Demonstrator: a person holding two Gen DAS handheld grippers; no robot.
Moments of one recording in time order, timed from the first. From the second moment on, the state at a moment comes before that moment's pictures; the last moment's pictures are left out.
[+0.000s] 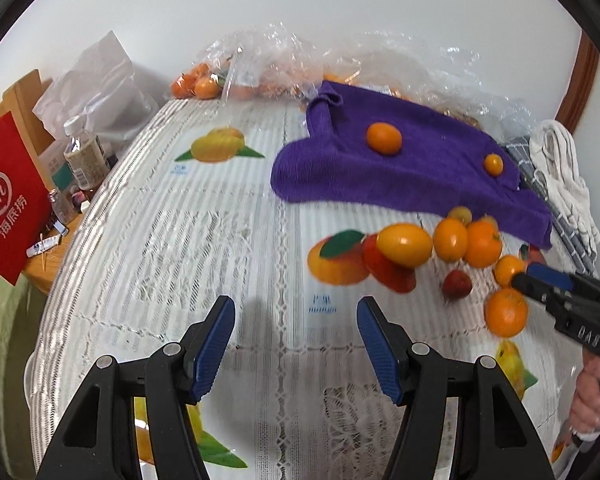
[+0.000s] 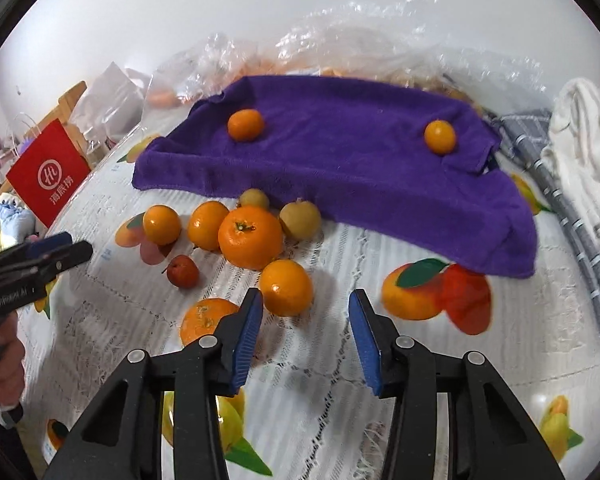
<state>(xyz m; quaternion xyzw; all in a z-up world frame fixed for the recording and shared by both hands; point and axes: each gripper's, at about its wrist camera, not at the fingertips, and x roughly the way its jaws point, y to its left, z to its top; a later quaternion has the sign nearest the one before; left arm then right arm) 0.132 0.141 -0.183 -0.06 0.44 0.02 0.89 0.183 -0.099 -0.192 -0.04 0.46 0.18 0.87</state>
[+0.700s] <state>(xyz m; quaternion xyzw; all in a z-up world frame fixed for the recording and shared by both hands) 0.128 0.142 -0.196 -0.06 0.44 0.01 0.90 0.190 -0.163 -0.192 -0.03 0.43 0.14 0.89</state>
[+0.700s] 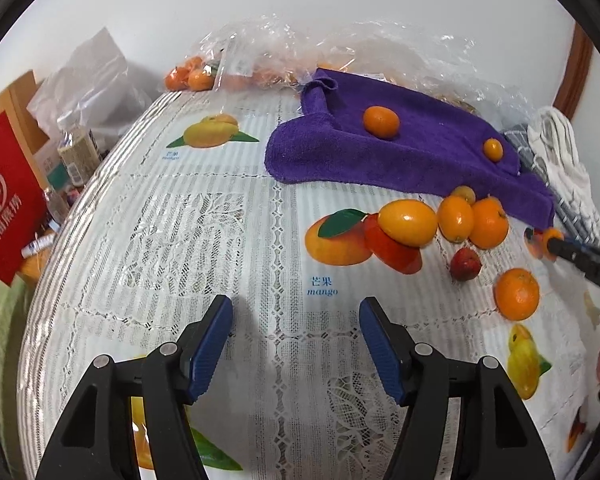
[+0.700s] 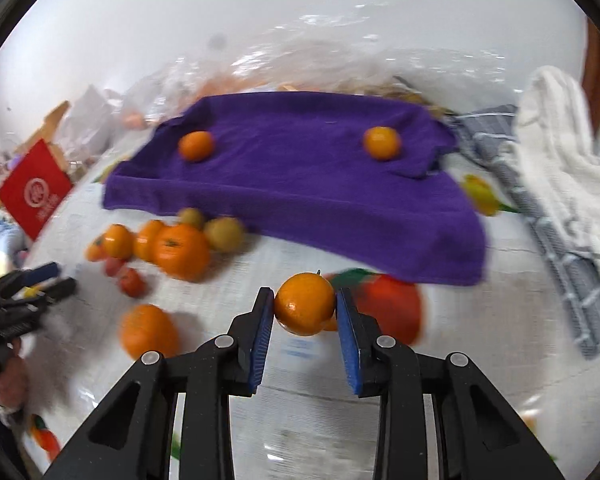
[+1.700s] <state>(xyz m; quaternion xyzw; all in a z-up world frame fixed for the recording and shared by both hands) 0.191 0.092 -0.195 -0.08 0.42 -0.07 0.90 0.196 -0.183 -0.215 -0.02 0.42 0.12 0.90</state>
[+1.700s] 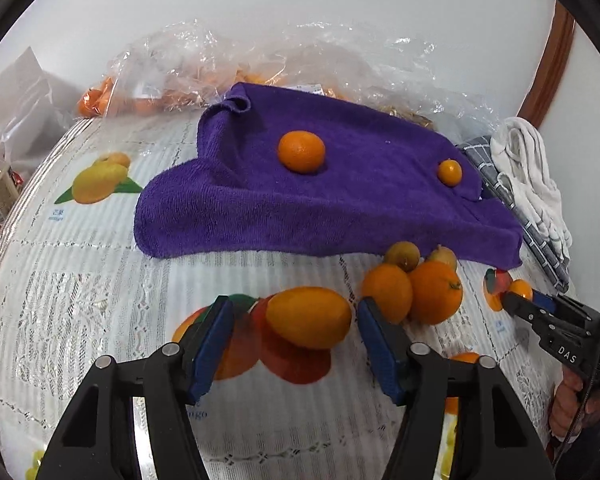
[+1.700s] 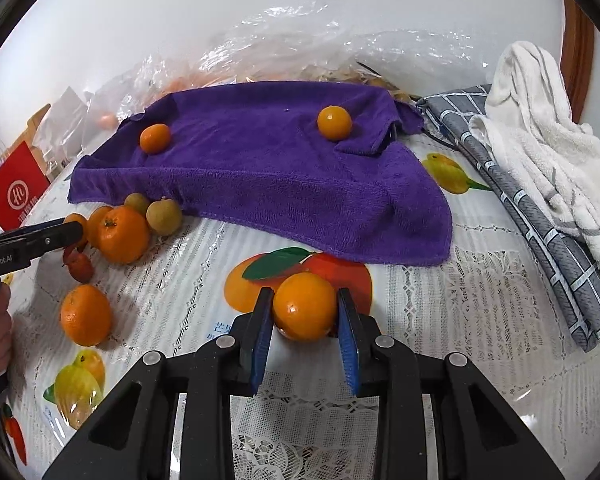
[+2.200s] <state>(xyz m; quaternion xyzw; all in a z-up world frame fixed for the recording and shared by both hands) 0.186 0.091 -0.186 -0.09 0.38 -0.05 0.92 0.197 -0.182 -0.215 -0.02 0.42 0.12 0.90</state>
